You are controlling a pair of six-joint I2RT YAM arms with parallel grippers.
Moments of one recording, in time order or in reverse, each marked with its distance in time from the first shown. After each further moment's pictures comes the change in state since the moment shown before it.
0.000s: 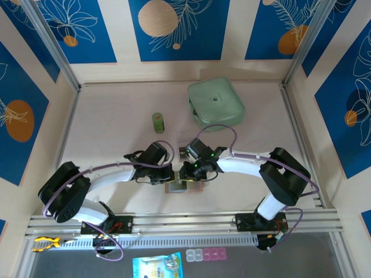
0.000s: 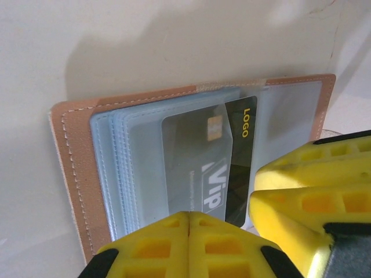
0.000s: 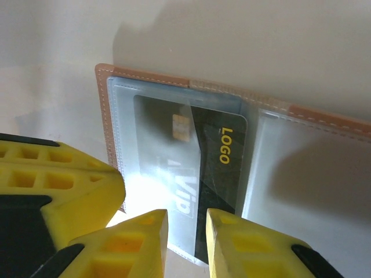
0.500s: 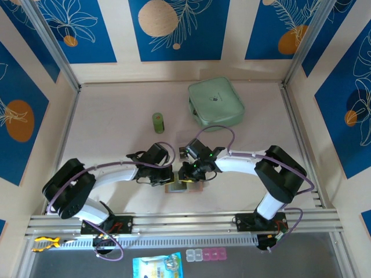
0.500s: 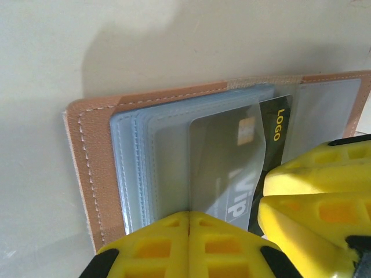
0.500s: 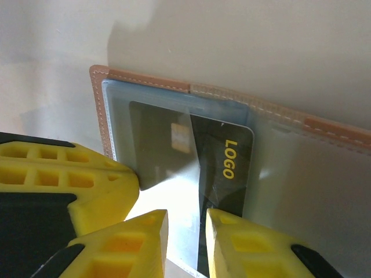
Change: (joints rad) left arm 0.000 0.044 0.000 -0.004 0.000 0.008; right arm -0.001 0.040 0.000 0.024 -0.022 0.006
